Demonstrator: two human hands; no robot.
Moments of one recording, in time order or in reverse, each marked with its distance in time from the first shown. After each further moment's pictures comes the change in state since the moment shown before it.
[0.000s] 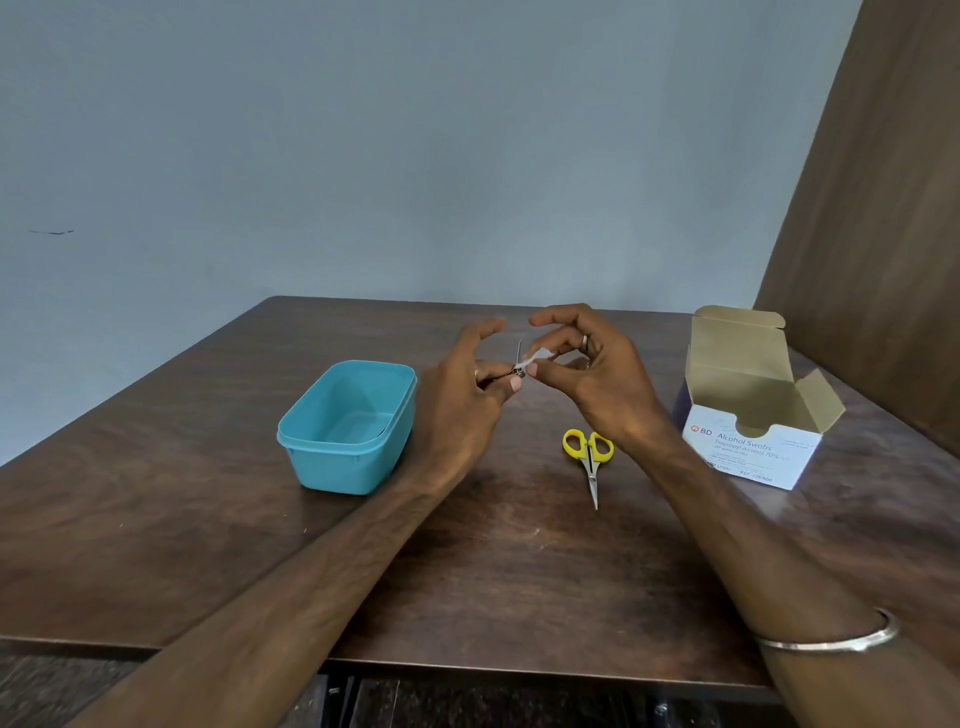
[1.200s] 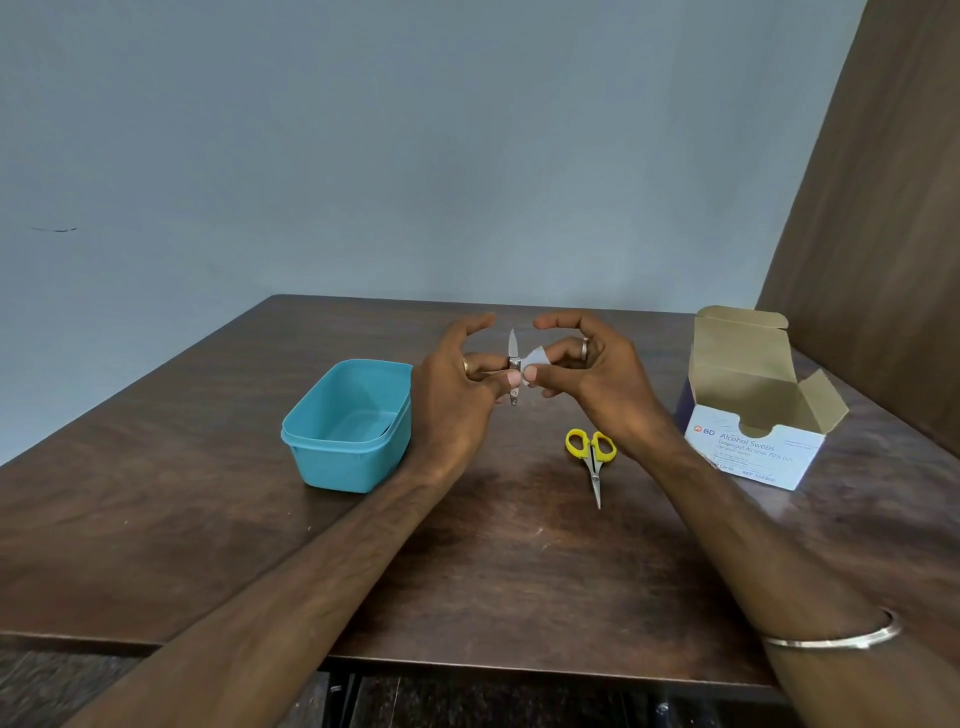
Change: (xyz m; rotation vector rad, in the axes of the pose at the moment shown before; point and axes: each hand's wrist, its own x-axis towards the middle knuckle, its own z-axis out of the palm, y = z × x) left_hand 0.001 0.005 -0.005 -0.136 0.087 -0.057; right_hand 0.002 0.003 0.003 0.179 -0.025 0.110
